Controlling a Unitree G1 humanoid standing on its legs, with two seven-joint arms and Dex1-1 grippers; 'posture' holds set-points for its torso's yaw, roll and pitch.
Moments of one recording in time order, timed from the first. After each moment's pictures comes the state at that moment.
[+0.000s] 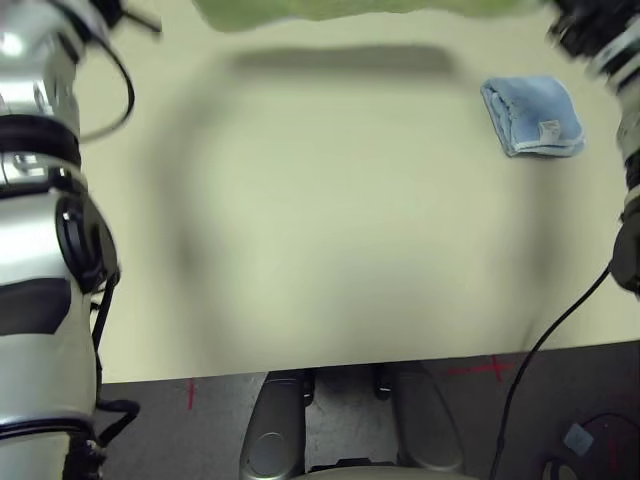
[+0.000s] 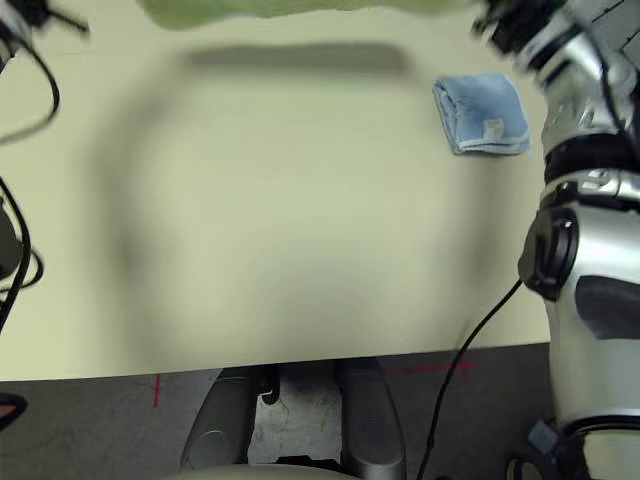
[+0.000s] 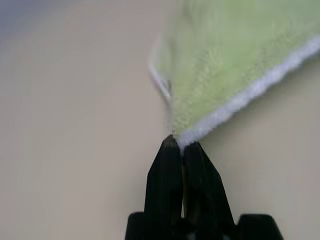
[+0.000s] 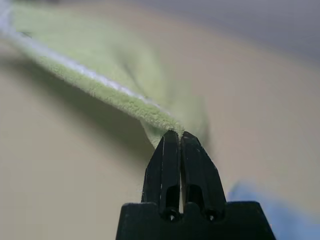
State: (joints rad) left arm -1.27 0.85 -0.06 1.17 0.07 0.01 -0.96; right arm -1.15 -0.67 -0.11 1.13 0.14 -0.20 1.04
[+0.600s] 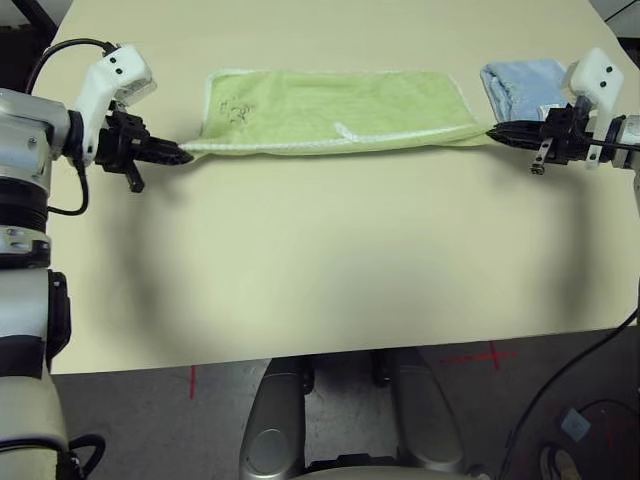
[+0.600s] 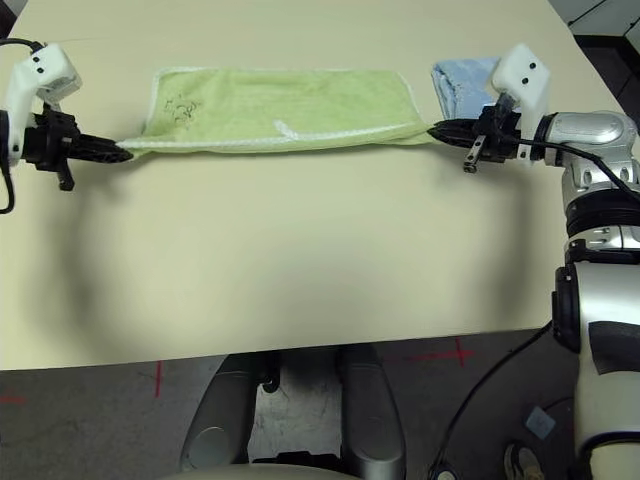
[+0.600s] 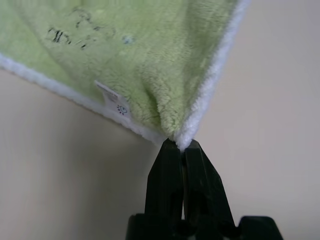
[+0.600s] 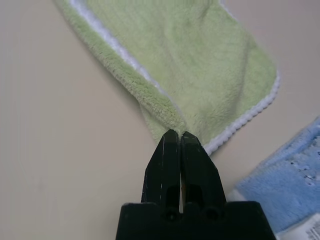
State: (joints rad) left arm -1.14 1.04 -0.22 0.66 0.02 0.40 -1.59; right arm -1.12 -0.79 -0.02 1.04 0.06 -0.21 1.33
